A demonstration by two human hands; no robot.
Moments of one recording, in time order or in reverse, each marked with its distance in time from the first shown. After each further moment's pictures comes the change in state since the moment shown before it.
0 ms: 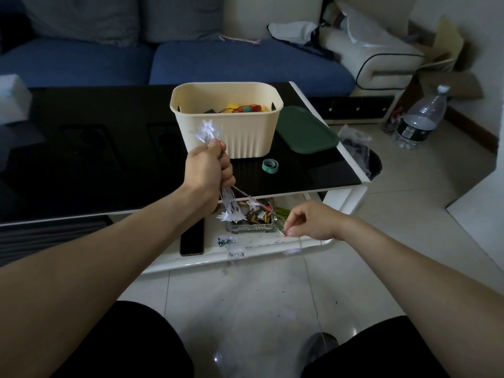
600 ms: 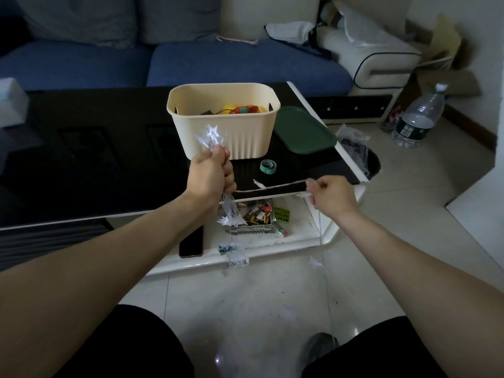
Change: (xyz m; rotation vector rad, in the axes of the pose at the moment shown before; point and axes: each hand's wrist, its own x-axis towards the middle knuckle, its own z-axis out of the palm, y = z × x) left_hand 0.000 -0.009 0.002 0.093 -0.013 0.028; right_hand 0.013 0.011 -0.018 0.202 0.728 0.127
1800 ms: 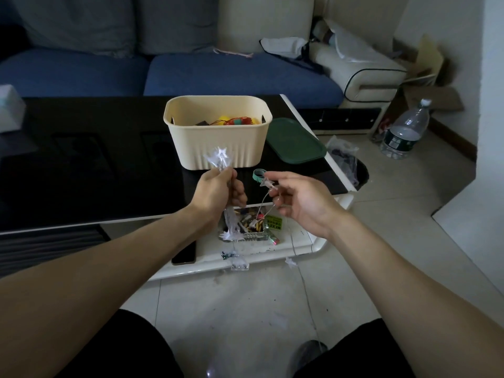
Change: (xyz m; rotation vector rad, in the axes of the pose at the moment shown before) left_hand -0.005 -0.013 0.009 0.058 -0.077 -0.069; right_hand -0.043 -0.068 -0.014 0.871 -0.489 0.150
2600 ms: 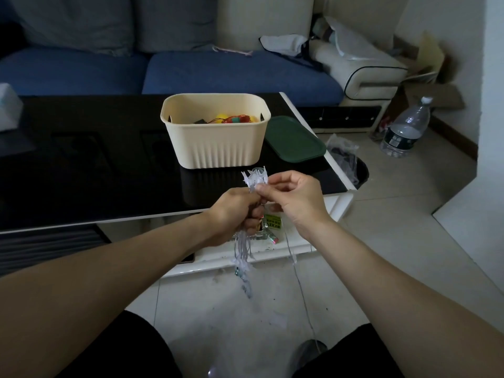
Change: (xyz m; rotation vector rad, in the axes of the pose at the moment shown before) left_hand -0.010 -0.019 0.019 0.165 -0.366 -0.218; right_hand 0.003 0.021 0.011 -0.202 0.238 -0.286
